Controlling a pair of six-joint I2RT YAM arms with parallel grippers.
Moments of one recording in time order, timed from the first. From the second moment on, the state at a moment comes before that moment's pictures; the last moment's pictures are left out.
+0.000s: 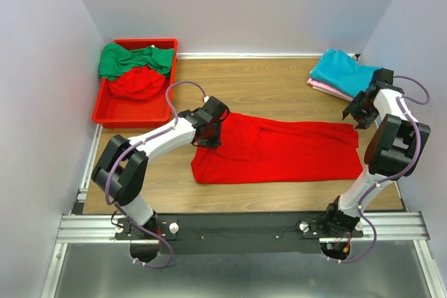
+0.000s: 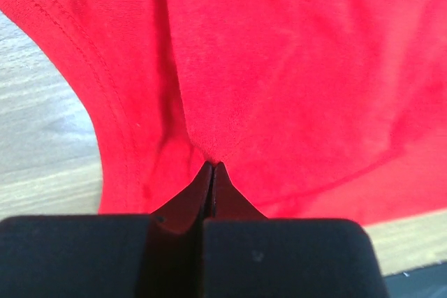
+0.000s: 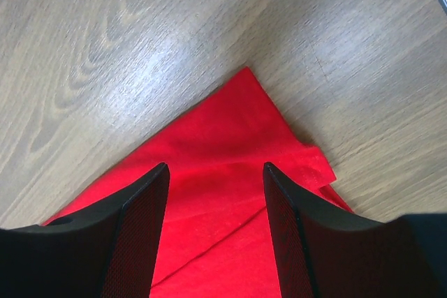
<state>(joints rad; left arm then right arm) -0.66 1.64 1.11 -0.58 -0.06 -0.55 -0.37 1.84 1.38 -0.73 0.03 0.38</state>
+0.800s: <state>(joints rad) -0.74 1.44 0.91 -0.57 0.08 -0.69 0.04 1.61 1.23 -0.72 -0.07 0.40</state>
